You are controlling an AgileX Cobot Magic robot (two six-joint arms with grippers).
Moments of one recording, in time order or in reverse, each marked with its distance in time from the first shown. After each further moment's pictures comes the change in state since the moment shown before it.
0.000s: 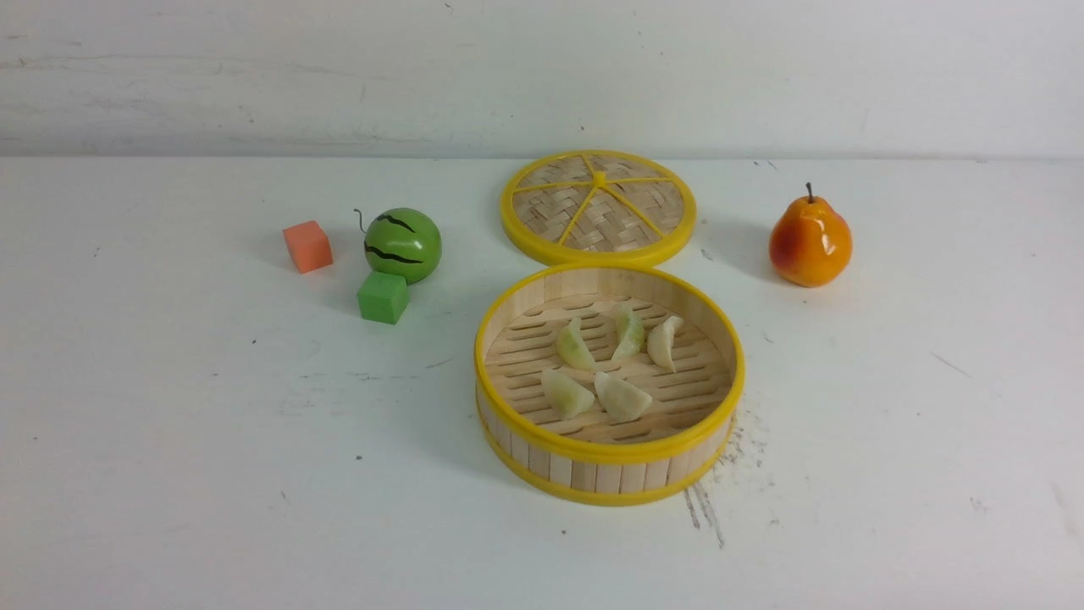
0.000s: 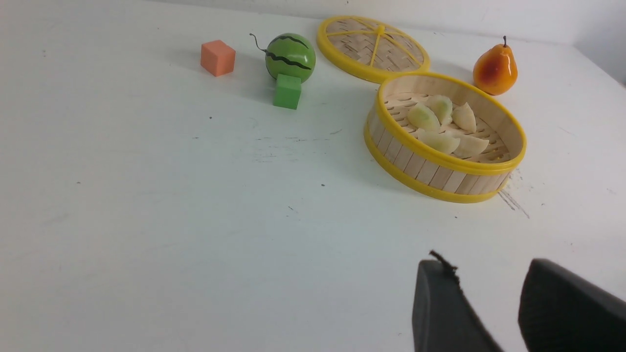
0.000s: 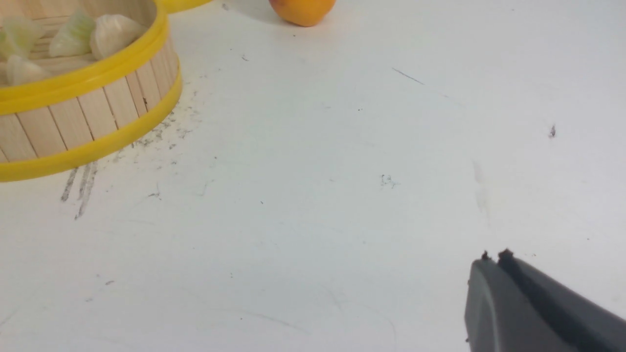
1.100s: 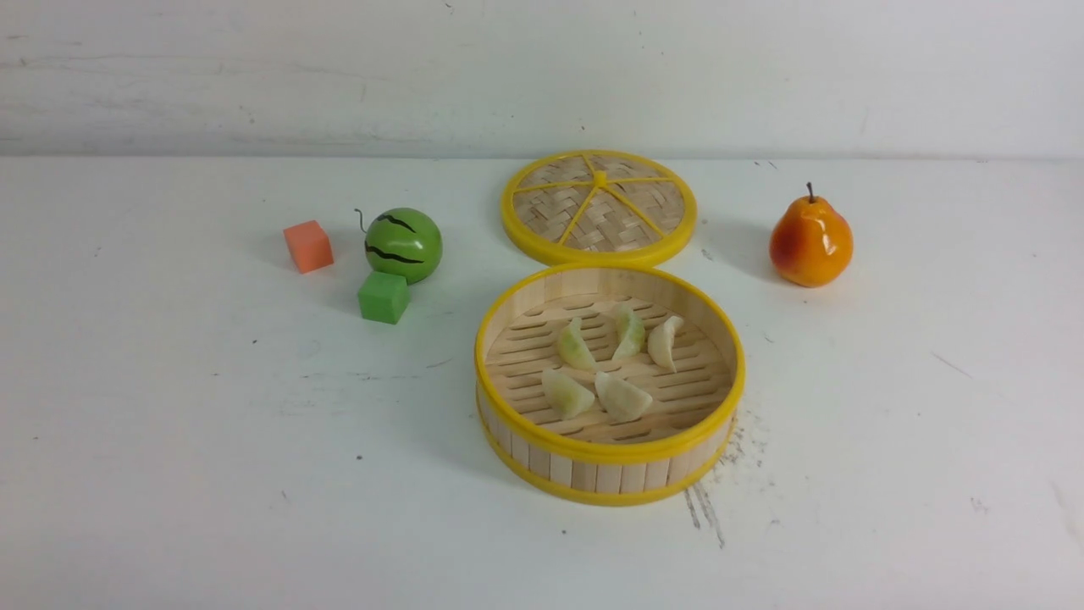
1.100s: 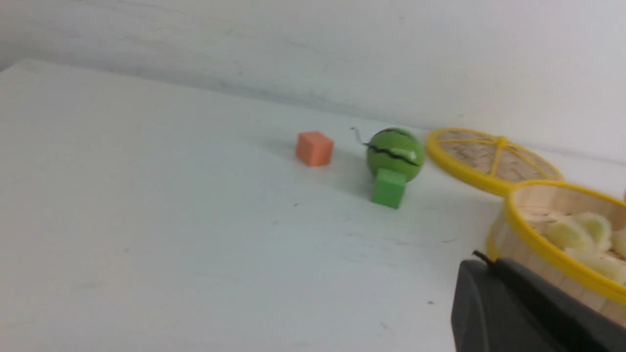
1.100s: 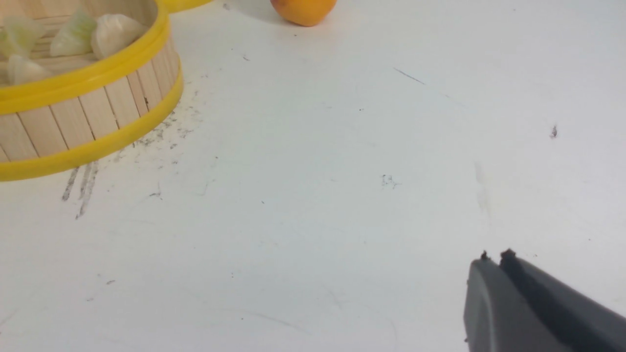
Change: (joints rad) right arm 0.000 0.000 0.000 0.000 0.000 0.000; left arm 0.593 0.002 0.736 -0.283 -0.977 0.225
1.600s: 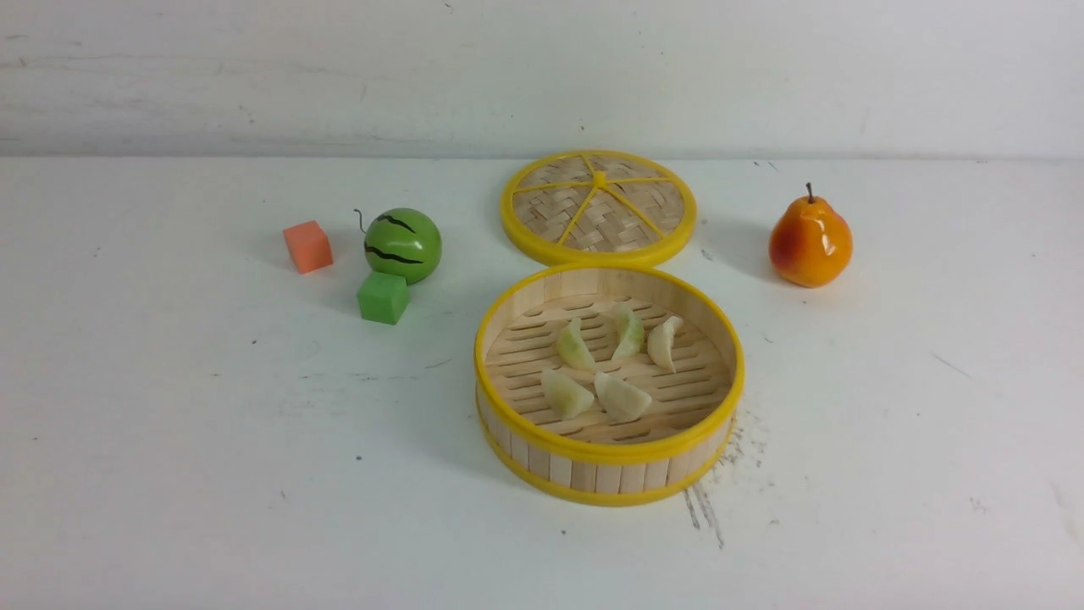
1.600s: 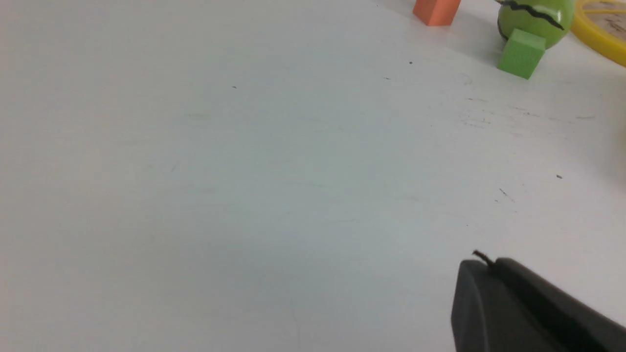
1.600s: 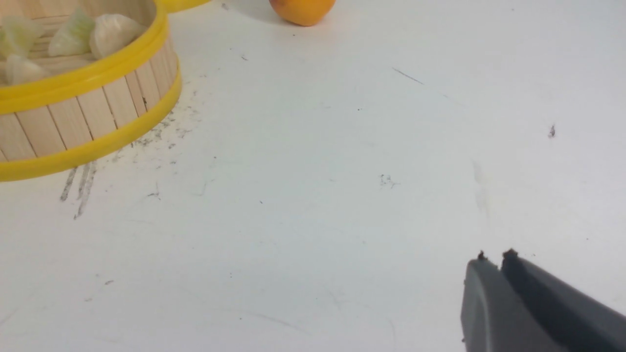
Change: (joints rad) right arm 0.000 0.000 0.000 -0.001 0.001 0.000; left arm 0.125 0.001 0.082 0.004 0.153 0.036
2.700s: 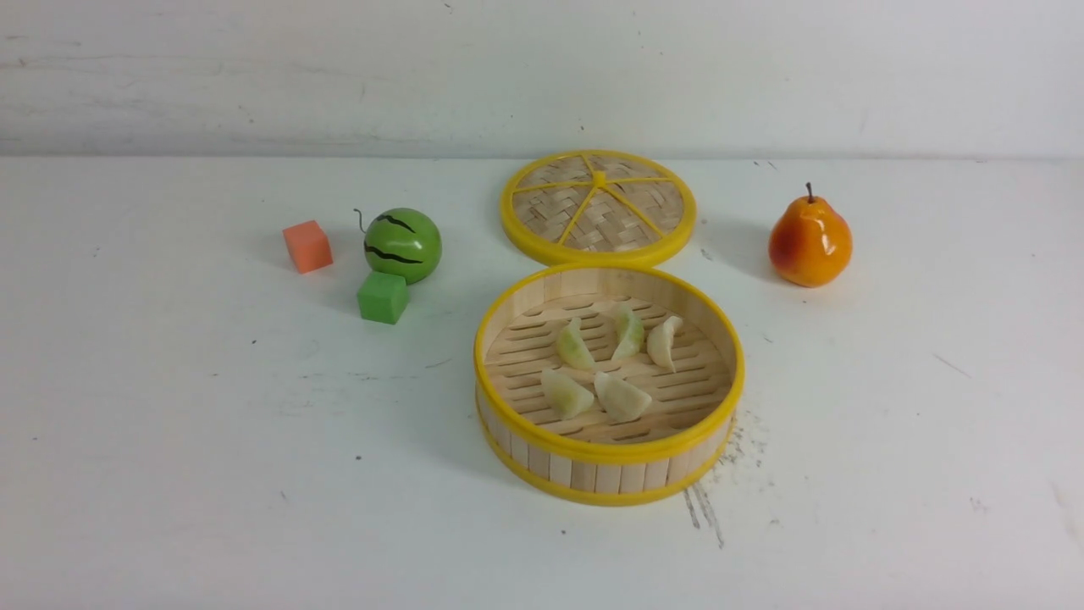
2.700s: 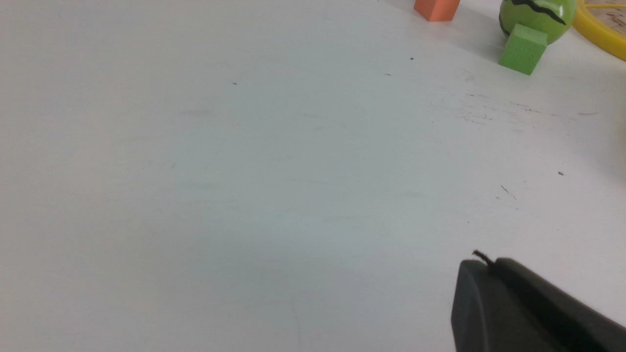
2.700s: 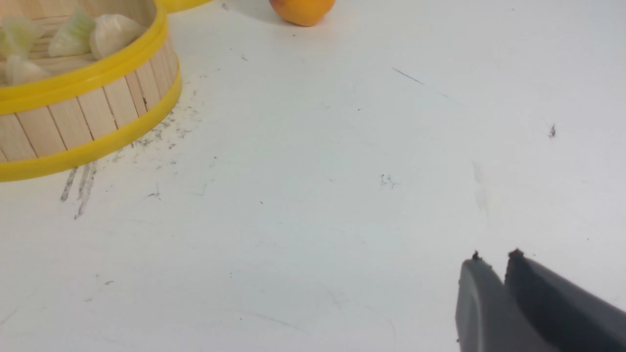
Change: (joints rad) right arm 0.000 0.000 0.000 0.000 0.000 0.000; left arm 0.000 0.000 0.001 0.001 0.004 -0.006
